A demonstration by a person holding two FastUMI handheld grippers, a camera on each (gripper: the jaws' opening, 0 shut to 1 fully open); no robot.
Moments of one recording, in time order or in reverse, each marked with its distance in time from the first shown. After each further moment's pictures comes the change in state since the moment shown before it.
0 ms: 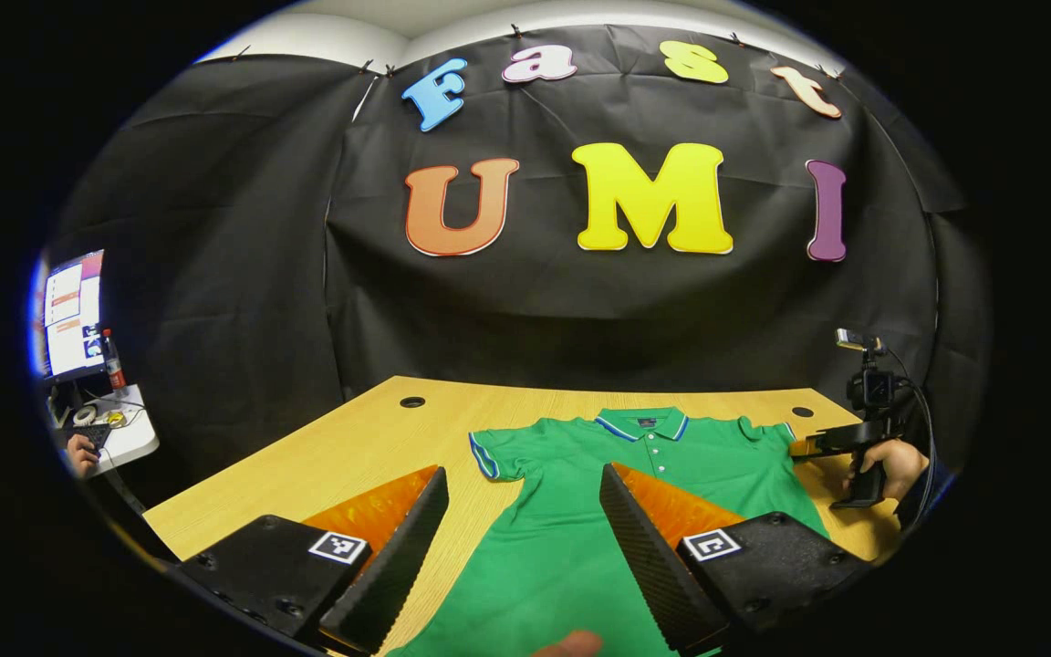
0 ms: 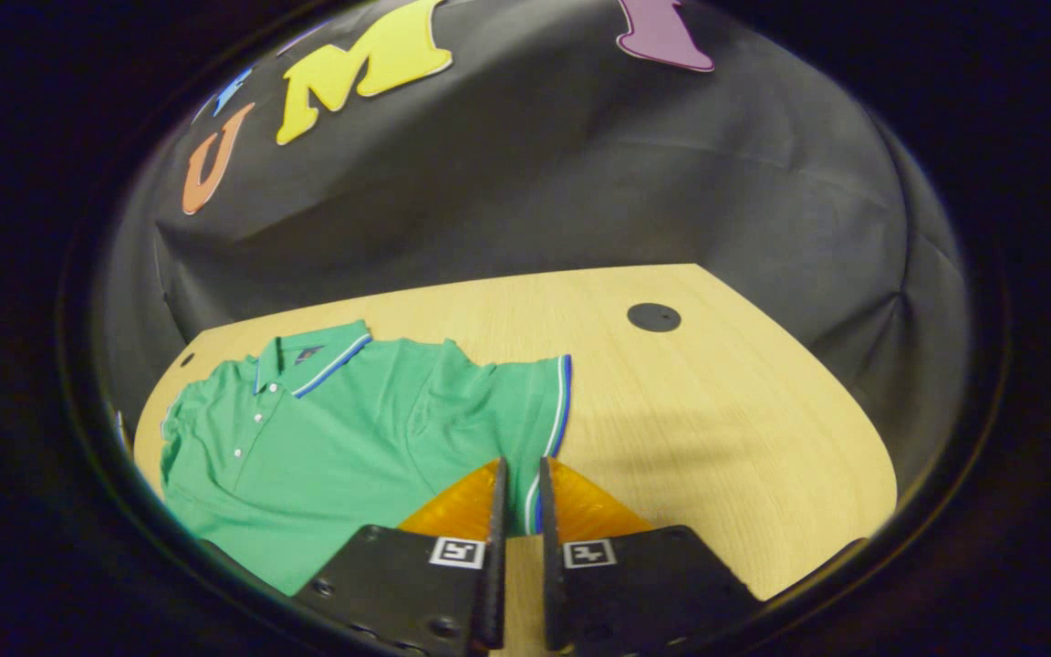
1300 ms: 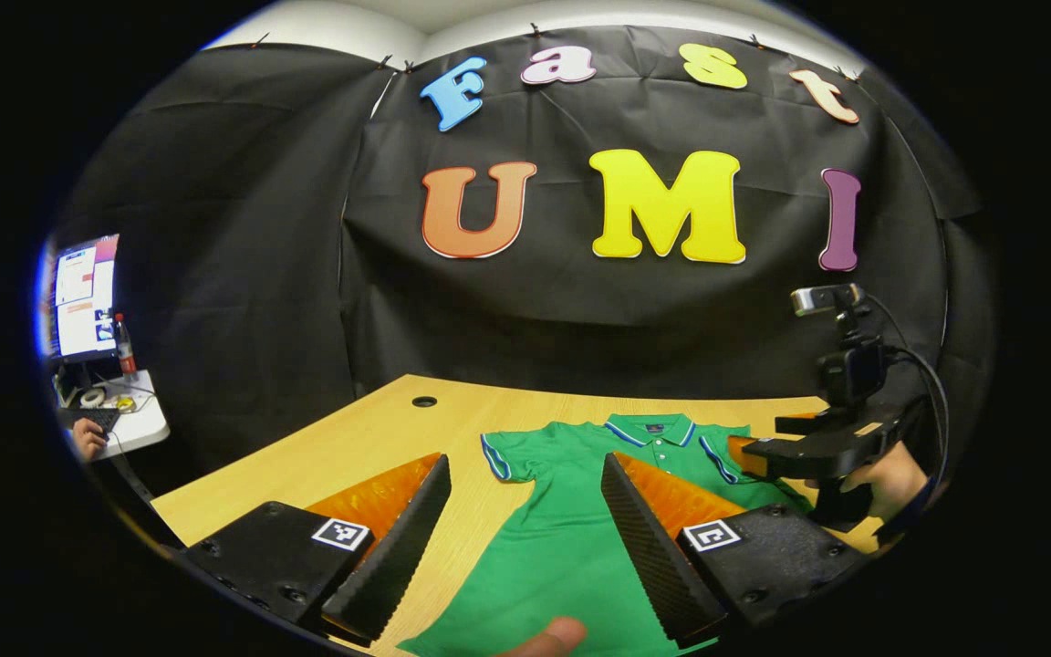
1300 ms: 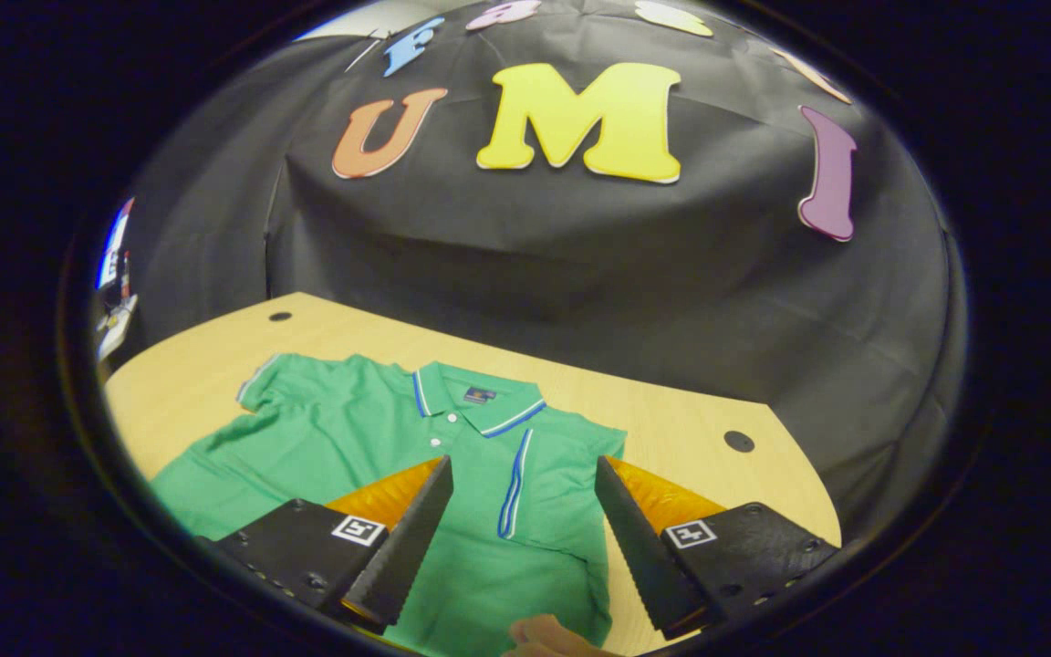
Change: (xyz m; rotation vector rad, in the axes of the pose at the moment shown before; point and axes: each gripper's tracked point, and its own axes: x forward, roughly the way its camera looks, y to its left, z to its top) left arm -0.008 0.016 0.015 -0.004 -0.057 0.036; right arm -0.113 0.157 0.033 -0.323 -0.256 0.133
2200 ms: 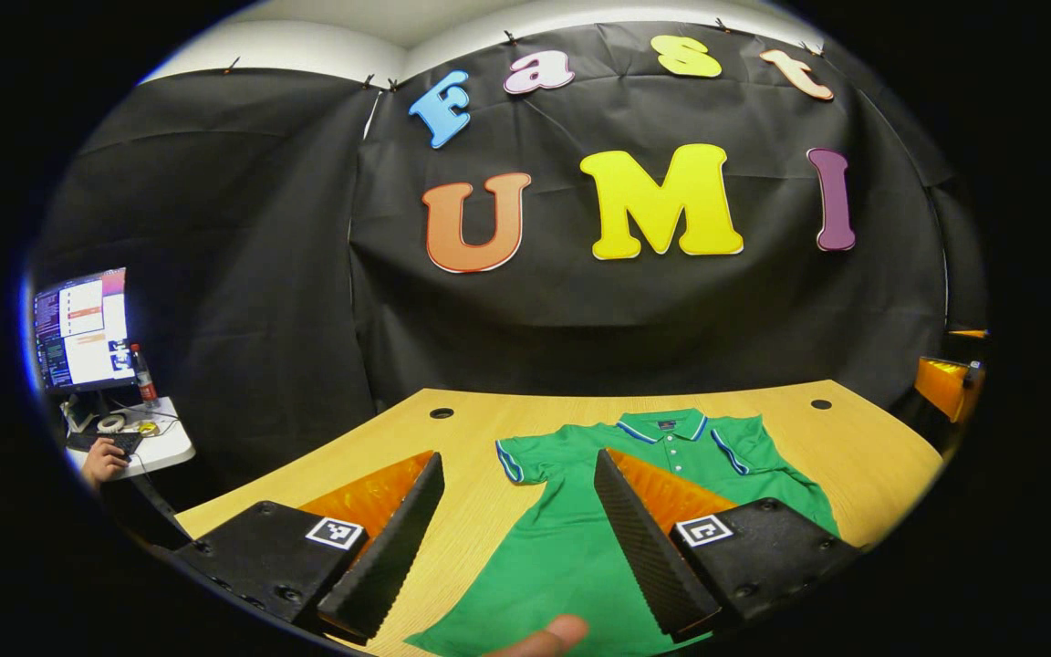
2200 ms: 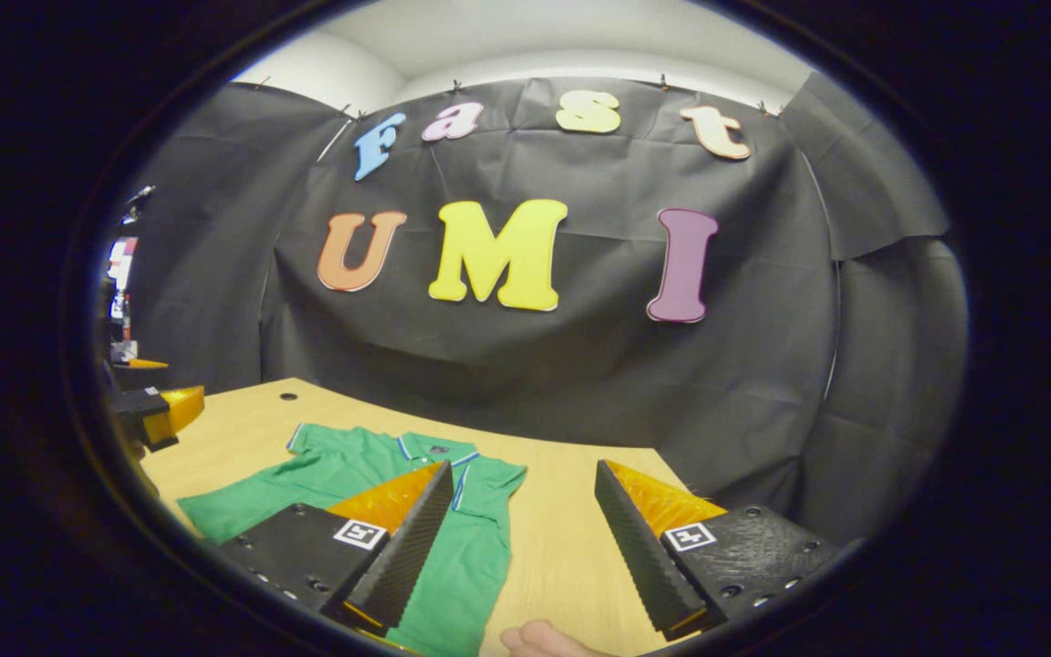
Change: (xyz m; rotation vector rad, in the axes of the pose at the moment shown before) left arm -0.017 -0.009 0.007 0.050 -0.028 0.073; right arm -0.248 -0.067 0.016 0.021 -0.284 -0.148
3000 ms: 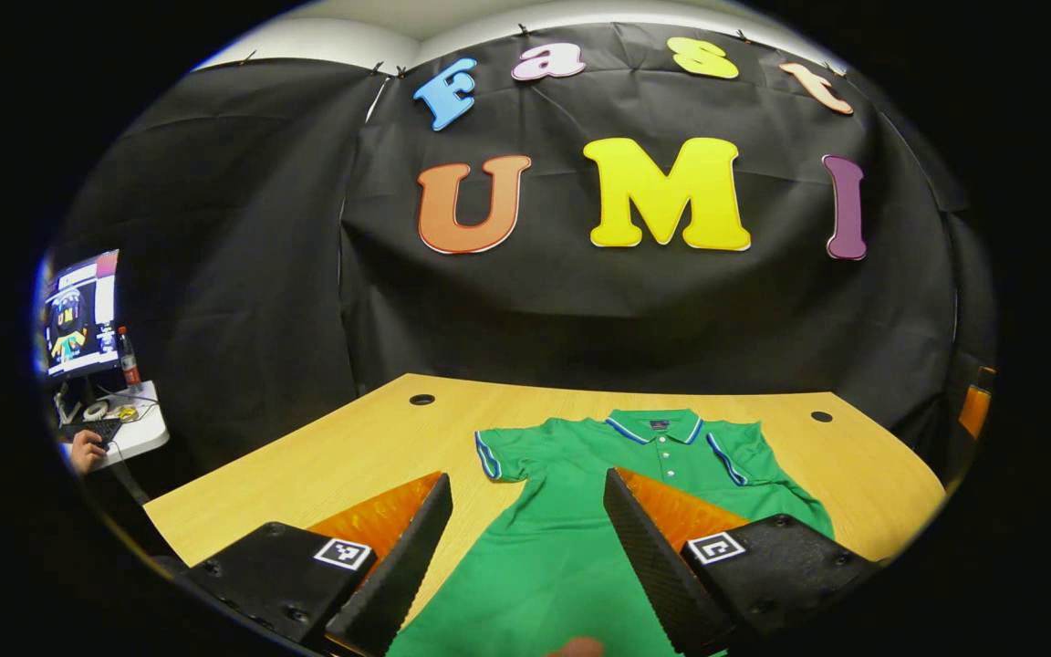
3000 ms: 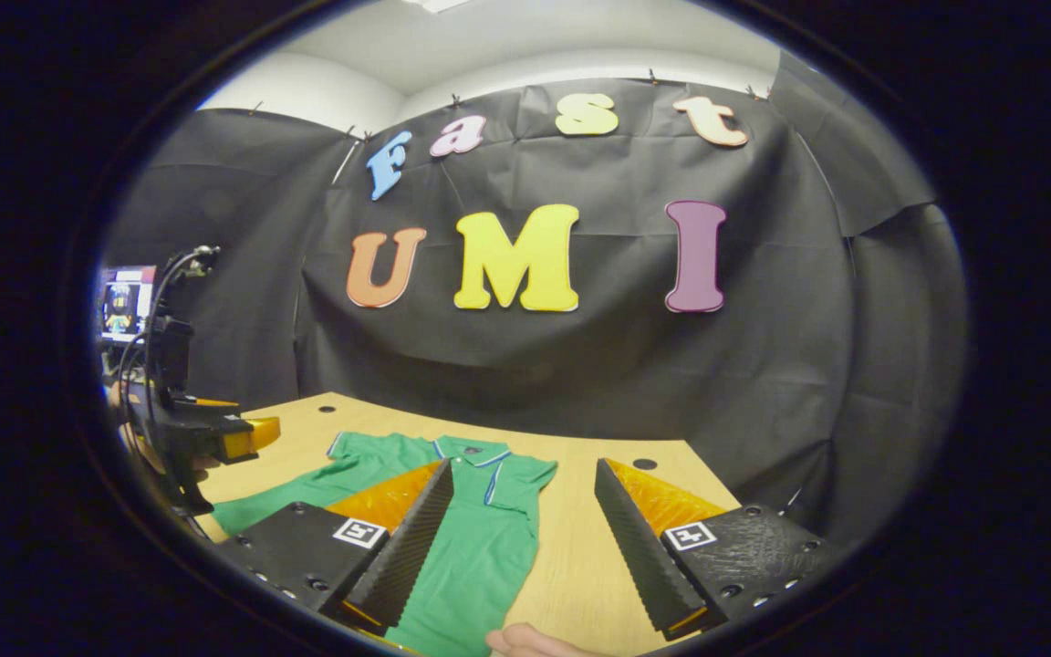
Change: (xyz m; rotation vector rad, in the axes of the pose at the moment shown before) left arm 0.052 -0.015 -0.030 -0.048 0.108 -0.023; right arm -0.012 0.001 -0.005 0.093 -0.030 0.104
